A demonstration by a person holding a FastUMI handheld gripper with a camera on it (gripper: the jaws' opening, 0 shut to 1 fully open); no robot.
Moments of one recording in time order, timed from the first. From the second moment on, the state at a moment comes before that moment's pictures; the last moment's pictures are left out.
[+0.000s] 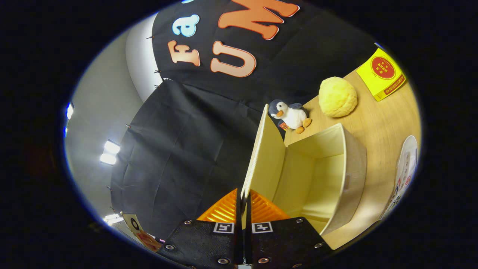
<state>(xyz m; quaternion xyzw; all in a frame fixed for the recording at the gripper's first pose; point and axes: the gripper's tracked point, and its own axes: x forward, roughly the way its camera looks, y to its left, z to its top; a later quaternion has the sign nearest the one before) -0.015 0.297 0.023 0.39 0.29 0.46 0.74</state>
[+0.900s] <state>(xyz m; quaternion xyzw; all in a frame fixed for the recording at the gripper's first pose) -0.040 0.451 0.033 0.34 0.31 0.43 0.77</state>
